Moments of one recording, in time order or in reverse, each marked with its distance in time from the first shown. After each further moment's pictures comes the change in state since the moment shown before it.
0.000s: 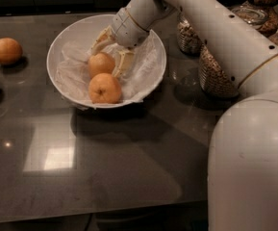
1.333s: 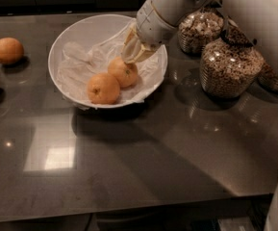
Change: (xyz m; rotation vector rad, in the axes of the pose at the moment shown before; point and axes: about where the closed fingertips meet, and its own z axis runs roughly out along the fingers) arm 0.005 0.046 -0.068 0.052 0.190 0.134
